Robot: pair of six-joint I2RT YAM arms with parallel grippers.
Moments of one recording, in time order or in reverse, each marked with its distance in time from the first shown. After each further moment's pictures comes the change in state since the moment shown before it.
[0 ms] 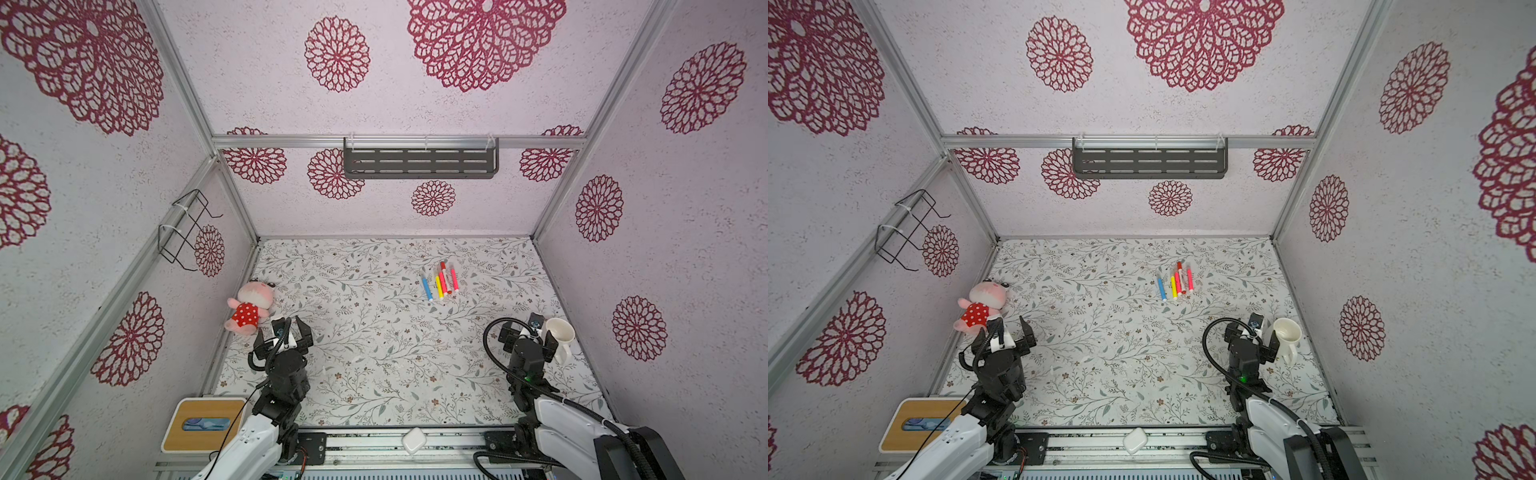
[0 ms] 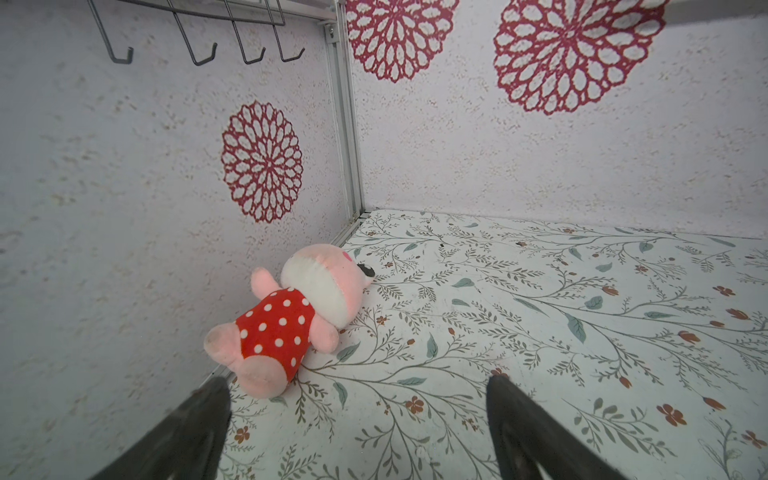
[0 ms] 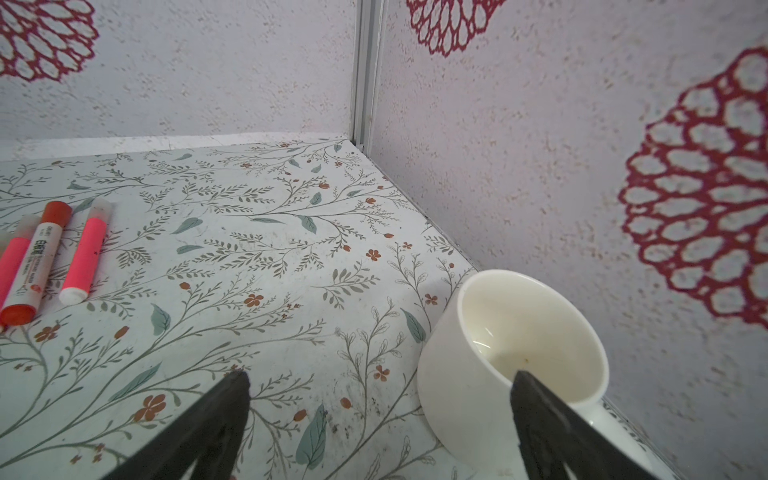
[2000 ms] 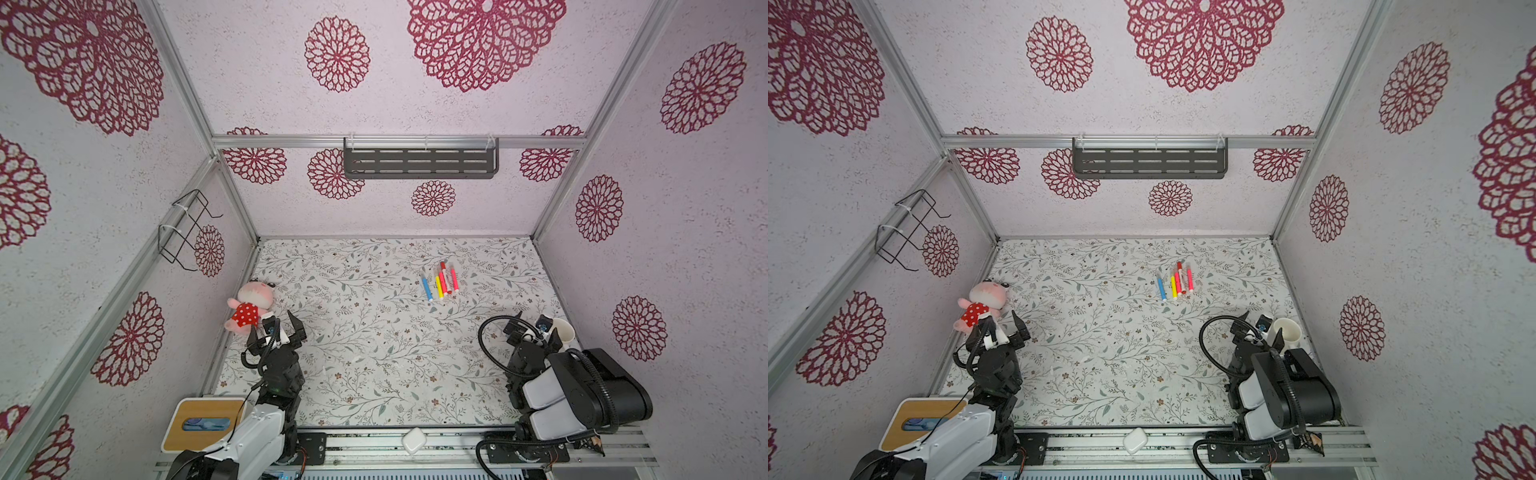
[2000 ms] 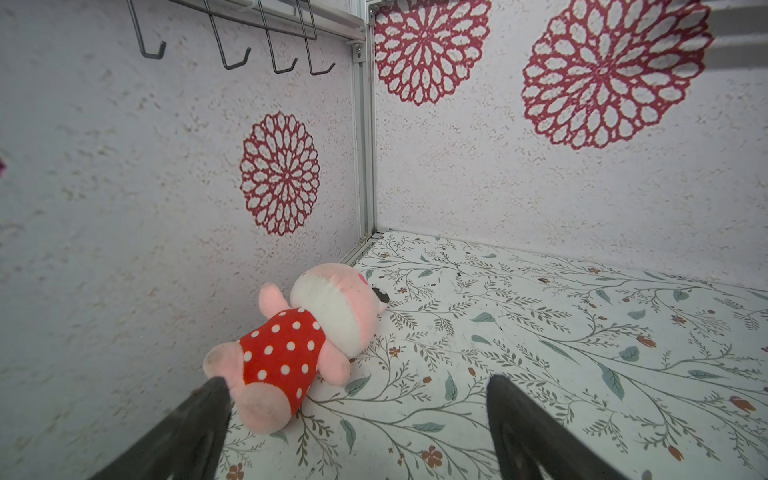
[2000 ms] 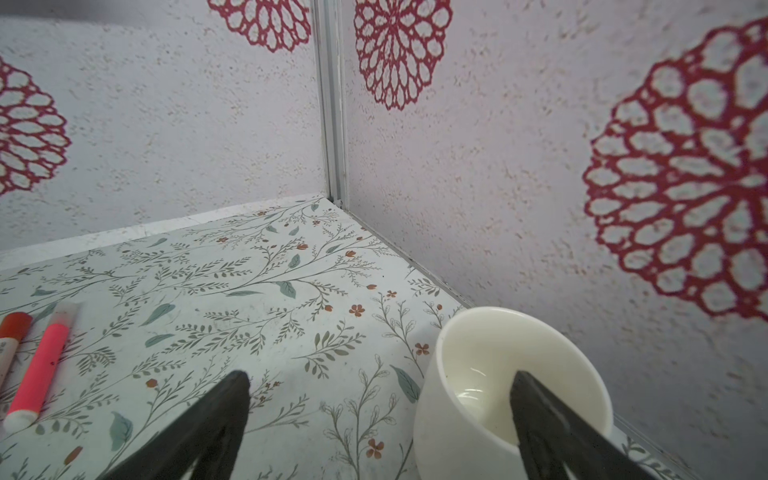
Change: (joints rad) left arm 0.183 0.280 -0.058 0.452 0.151 0.018; right arm -0.076 0.532 -0.053 0.800 0.006 -0.028
